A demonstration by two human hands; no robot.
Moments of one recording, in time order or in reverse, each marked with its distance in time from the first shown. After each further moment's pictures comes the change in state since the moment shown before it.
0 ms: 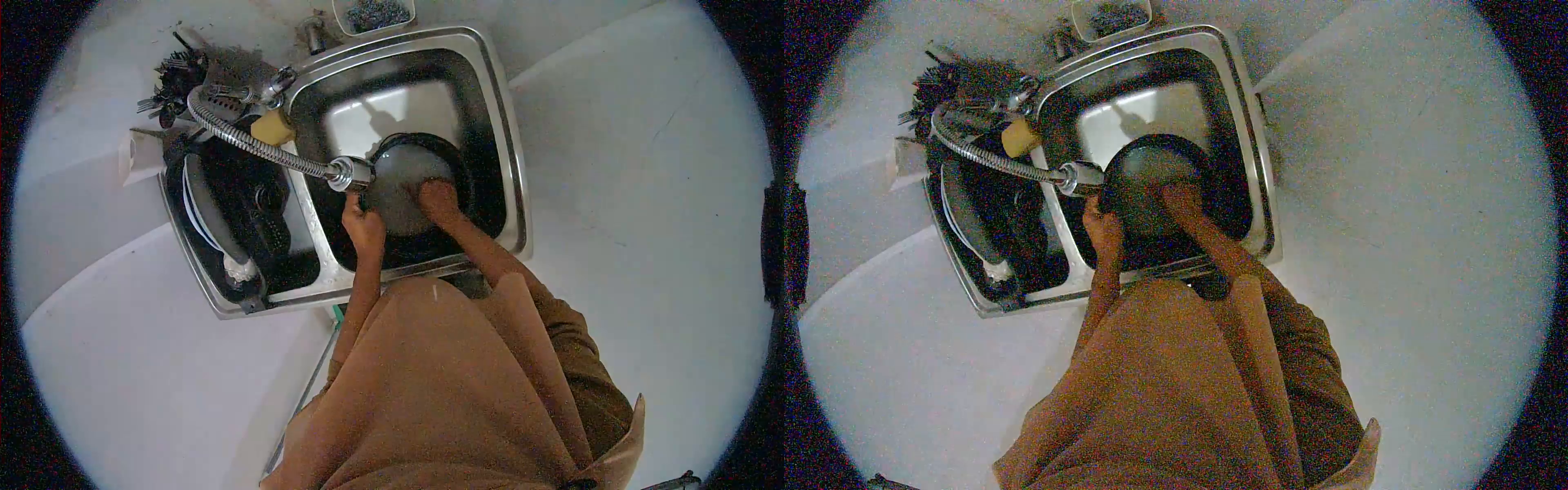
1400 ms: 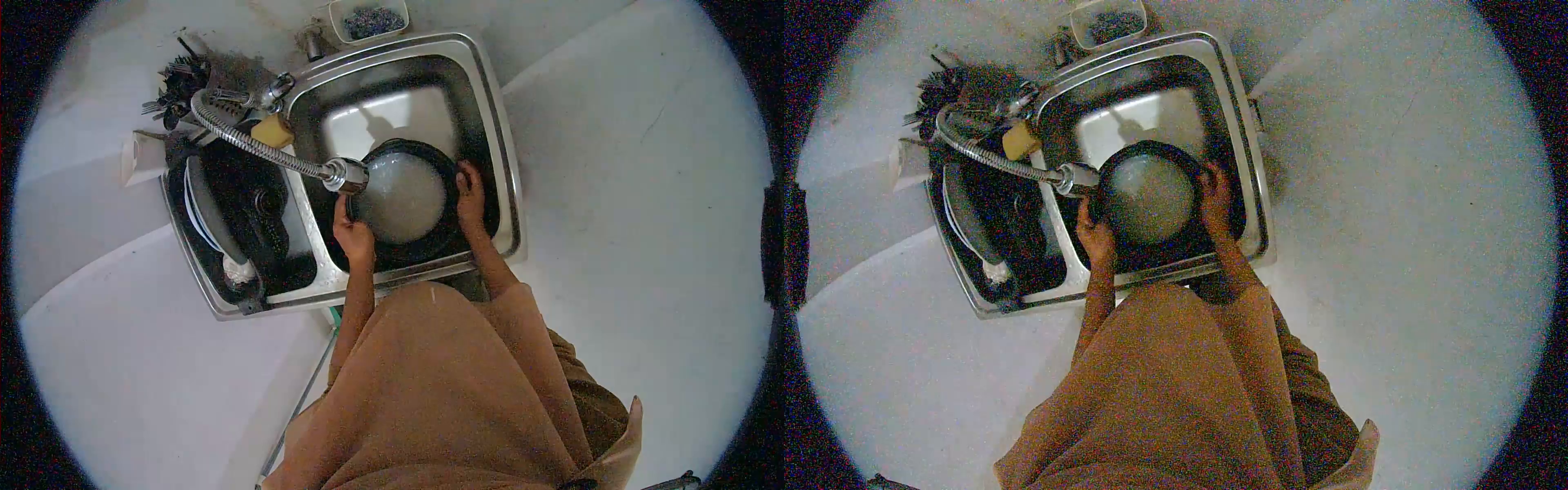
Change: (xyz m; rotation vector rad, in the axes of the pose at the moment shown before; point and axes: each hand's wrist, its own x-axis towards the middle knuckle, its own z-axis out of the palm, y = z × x) left_hand -0.007 0.001 -0.007 0.014 0.086 0.089; right_hand -0.013 0.064 0.015 0.824 1.066 -0.193
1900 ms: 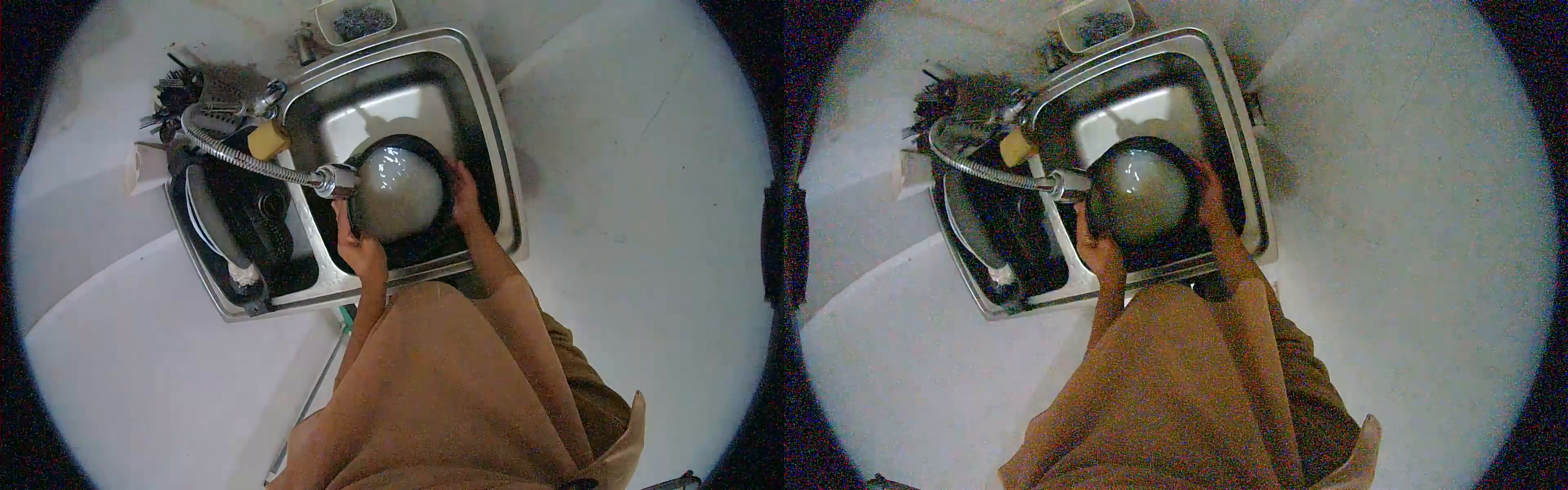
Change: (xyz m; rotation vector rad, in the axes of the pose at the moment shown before) left_hand -0.021 0.039 0.007 -0.126 0.079 -0.071; right_hand 0.001 0.059 0.038 1.106 -0.211 0.742
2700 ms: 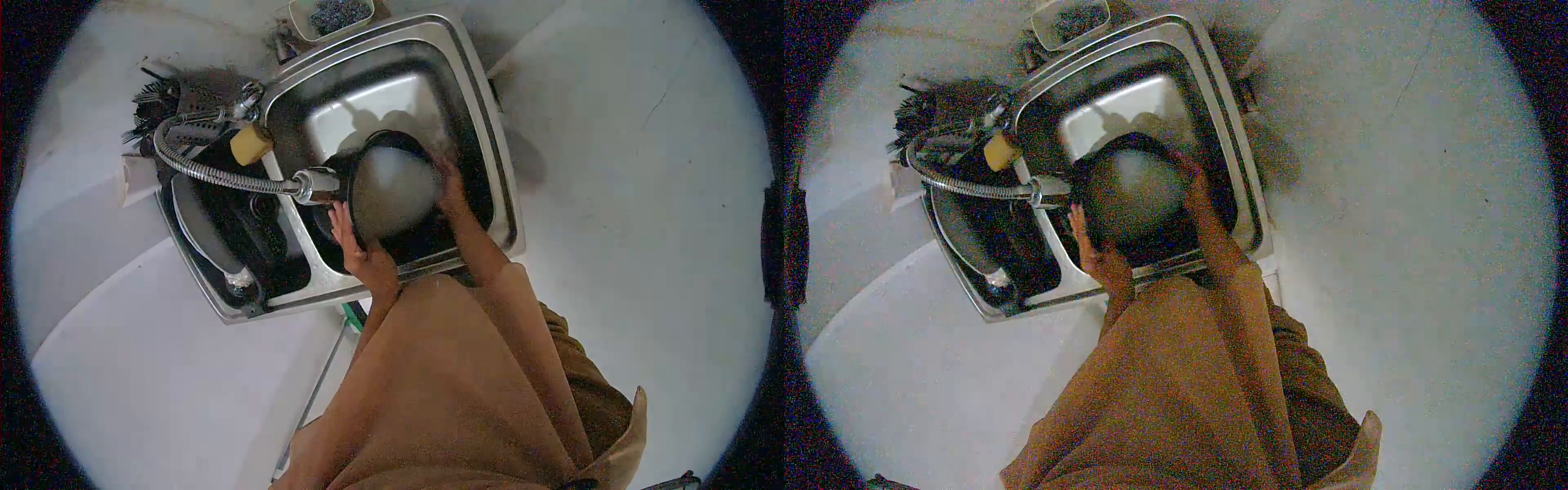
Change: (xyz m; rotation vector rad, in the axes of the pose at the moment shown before) left_hand -0.026 0.041 0.020 0.337 0.017 0.237; right_hand 0.007 0.012 0.006 0.260 -0.057 0.136
